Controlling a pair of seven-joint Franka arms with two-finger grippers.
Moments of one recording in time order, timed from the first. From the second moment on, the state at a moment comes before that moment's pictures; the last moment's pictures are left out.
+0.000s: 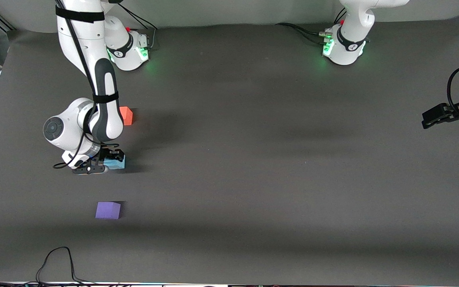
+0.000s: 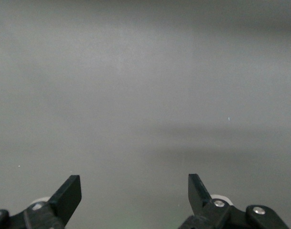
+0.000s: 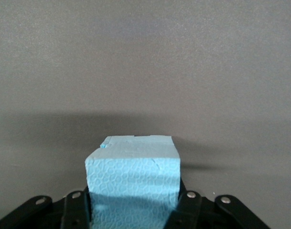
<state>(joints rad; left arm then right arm) -0.06 0.08 0.06 -1.51 0.05 1.55 -0.05 0.94 0.61 -0.90 -2.20 0.79 2.44 -0.55</state>
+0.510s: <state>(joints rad) -0.06 0.08 0.05 -1.51 0.04 1.54 -0.05 0.94 0.61 -0.90 -2.19 0.80 2.44 -0.56</state>
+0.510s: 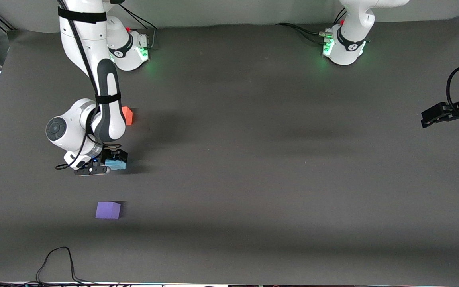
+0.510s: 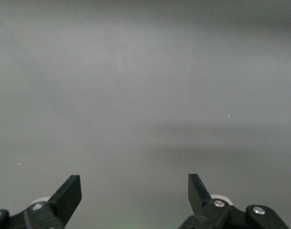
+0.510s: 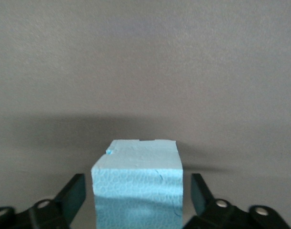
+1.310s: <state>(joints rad) -0.06 0.08 0.05 -1.51 0.04 1.54 -0.05 0.97 0.52 -1.13 -2.15 0.80 2.30 -0.63</state>
